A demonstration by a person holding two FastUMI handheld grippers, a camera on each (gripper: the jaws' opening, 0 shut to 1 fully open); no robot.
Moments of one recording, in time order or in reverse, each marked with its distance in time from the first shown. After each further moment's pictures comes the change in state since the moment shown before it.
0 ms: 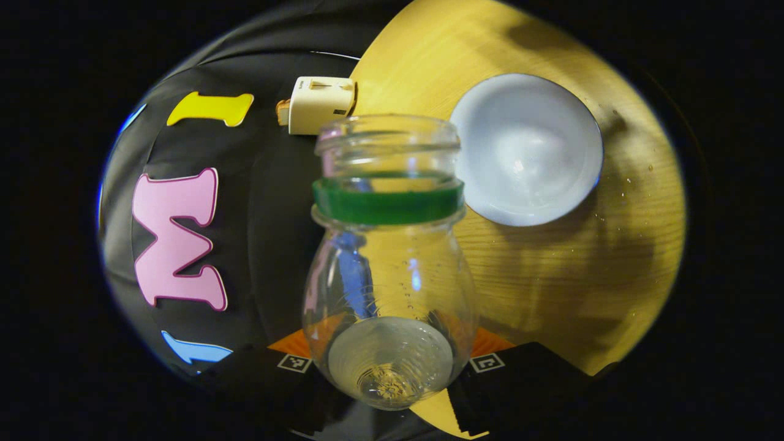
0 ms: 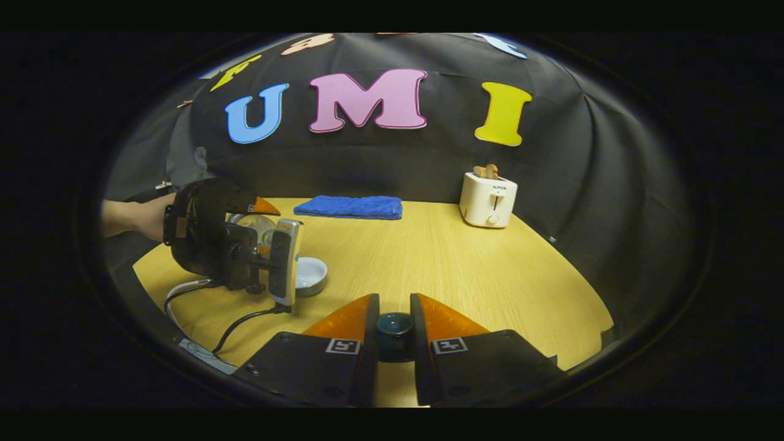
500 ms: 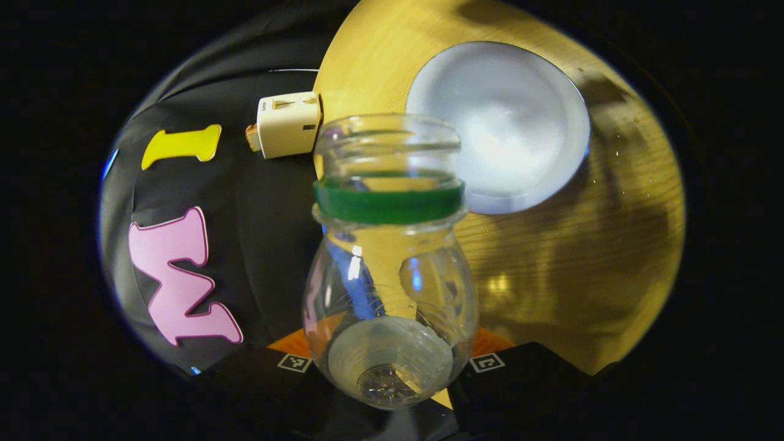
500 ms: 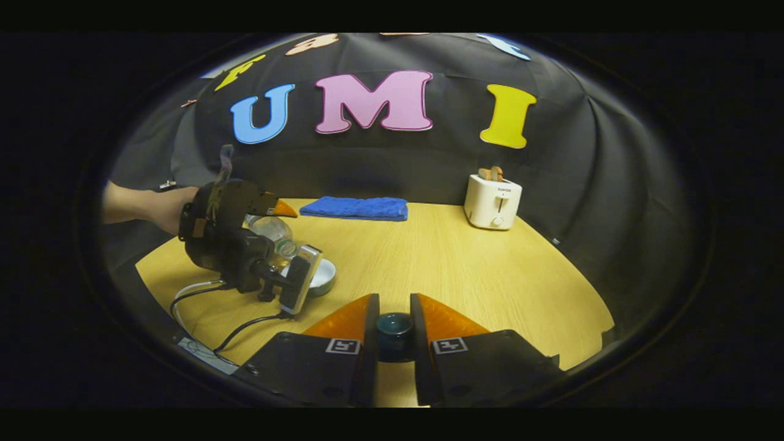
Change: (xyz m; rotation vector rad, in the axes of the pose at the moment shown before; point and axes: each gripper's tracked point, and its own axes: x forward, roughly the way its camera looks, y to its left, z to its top) left arm 0.014 0.004 0.009 0.203 -0.023 -0.007; right arm -0.003 0.009 0.002 -0.008 -0.005 0.019
